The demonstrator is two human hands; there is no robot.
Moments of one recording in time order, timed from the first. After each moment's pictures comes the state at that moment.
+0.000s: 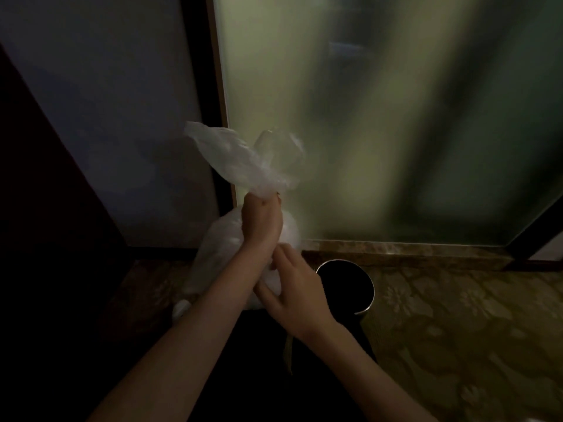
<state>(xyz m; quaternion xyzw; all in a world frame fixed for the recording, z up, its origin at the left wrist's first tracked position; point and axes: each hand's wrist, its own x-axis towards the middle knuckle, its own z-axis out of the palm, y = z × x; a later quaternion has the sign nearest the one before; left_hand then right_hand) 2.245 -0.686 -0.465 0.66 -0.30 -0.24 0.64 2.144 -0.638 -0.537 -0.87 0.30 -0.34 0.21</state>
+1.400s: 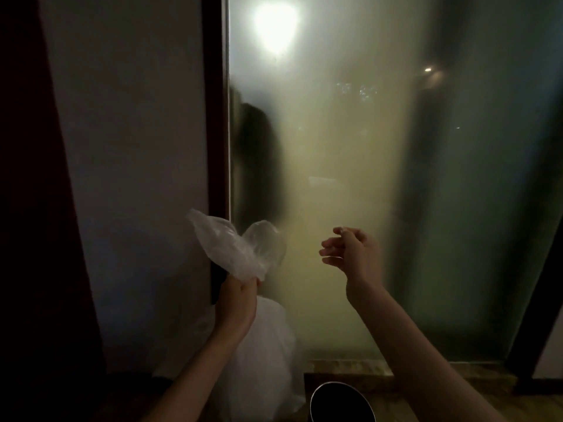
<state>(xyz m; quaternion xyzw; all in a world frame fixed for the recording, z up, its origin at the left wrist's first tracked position) 2.265 -0.638 -0.377 0.58 -0.43 -0.11 0.68 2.096 -0.695 -0.300 -0.50 0.32 -0.62 0.51</state>
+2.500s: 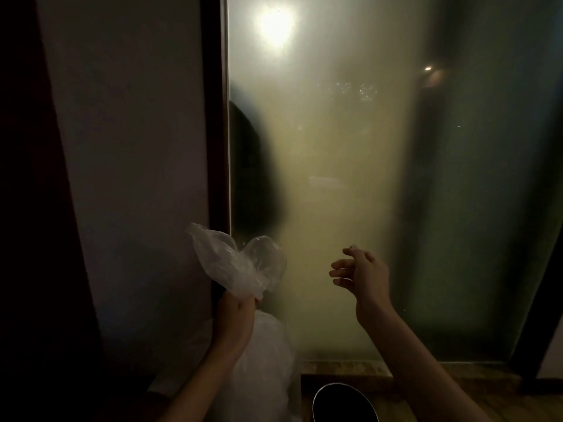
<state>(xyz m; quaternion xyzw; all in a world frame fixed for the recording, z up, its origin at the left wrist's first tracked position) 2.275 -0.635 -0.404 0.58 -0.45 -0.12 0.67 2.086 -0.706 -0.331 -0.48 0.37 -0.60 0.52</state>
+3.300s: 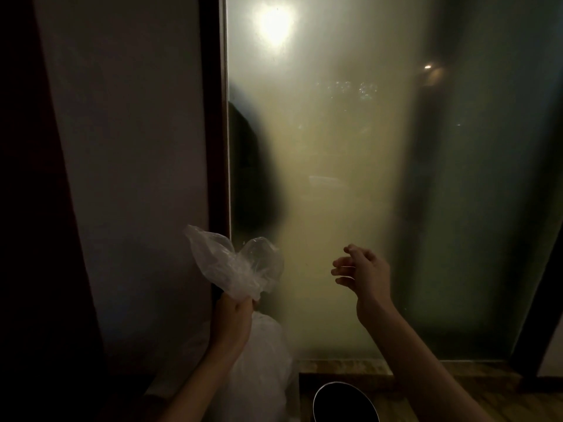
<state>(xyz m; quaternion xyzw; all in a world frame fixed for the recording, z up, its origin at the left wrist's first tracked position) 2.279 -0.632 -0.407 0.60 -0.44 -0.13 0.66 2.085 -0.705 -0.330 -0.48 0.37 -0.60 0.51</state>
